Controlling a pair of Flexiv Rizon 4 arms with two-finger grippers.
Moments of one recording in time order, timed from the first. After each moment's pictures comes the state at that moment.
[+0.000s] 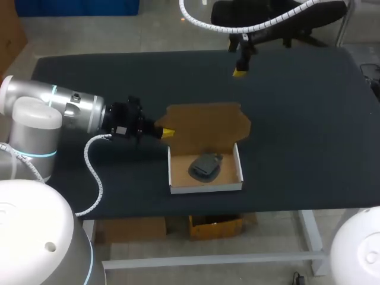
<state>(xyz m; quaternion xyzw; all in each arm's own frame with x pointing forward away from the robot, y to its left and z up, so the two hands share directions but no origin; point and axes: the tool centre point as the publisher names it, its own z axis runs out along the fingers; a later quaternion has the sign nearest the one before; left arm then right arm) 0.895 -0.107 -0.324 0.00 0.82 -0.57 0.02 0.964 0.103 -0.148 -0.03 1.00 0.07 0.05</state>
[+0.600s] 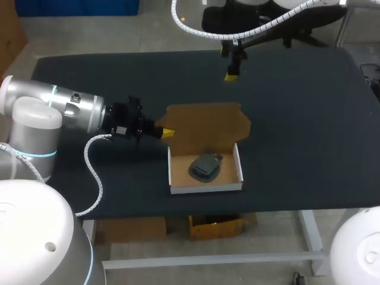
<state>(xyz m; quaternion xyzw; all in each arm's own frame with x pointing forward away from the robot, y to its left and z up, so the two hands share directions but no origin) 0.895 -0.107 -0.324 0.00 0.82 -0.57 0.02 0.968 0.117 -0.163 -0.02 1.00 0.07 0.04</state>
